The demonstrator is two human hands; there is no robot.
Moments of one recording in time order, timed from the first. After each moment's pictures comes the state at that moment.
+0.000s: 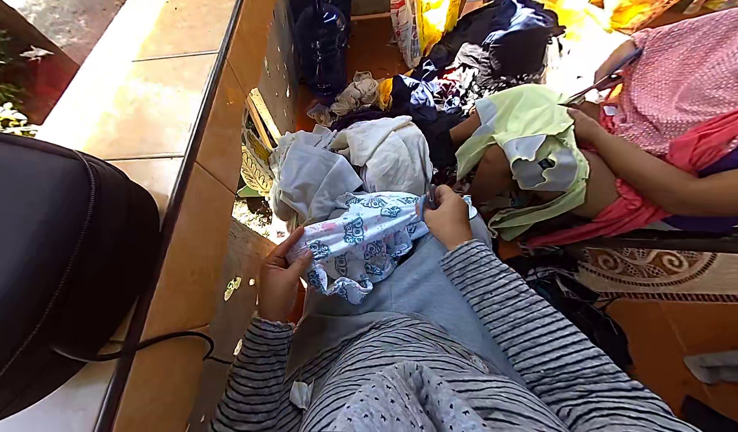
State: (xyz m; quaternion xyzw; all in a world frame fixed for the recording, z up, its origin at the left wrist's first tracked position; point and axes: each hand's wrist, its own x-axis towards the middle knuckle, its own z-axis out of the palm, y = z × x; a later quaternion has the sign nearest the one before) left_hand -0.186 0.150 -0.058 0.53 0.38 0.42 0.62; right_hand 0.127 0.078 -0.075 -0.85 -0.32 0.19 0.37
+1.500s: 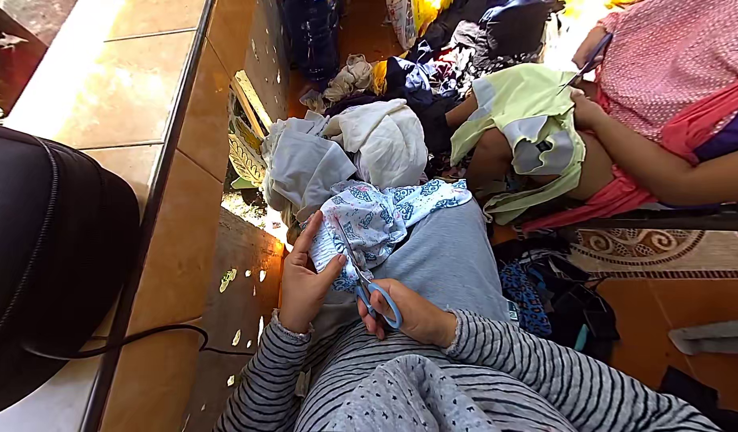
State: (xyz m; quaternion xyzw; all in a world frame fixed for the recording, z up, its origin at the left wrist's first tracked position) left_hand -0.155 0.111 -0.035 0.57 0.31 0.40 0.65; right_hand -0.001 -0.010 -0.049 -0.38 -0.30 0.74 0.46
